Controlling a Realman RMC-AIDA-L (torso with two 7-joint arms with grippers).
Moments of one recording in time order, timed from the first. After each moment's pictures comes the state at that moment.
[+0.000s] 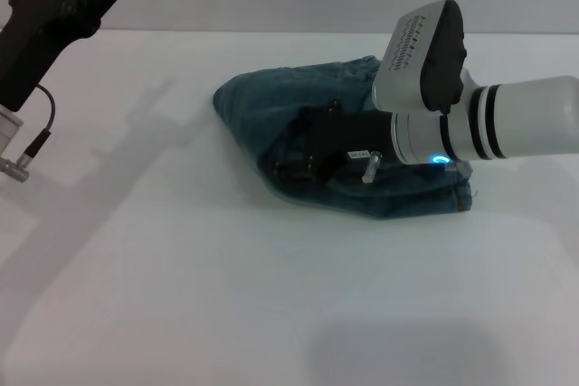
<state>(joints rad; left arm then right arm) -0.32 -2.07 1.38 0.57 0.49 1.27 -0.97 0.80 2.09 -1.49 -0.51 -1.59 -0.88 1.40</state>
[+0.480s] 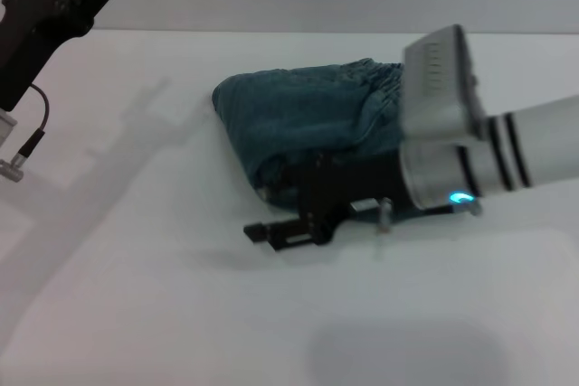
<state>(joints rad) -0.32 -2.06 1.37 0.57 0.49 1.27 -0.97 0.74 2.07 -1.53 -0.58 -1.59 -1.15 1.47</state>
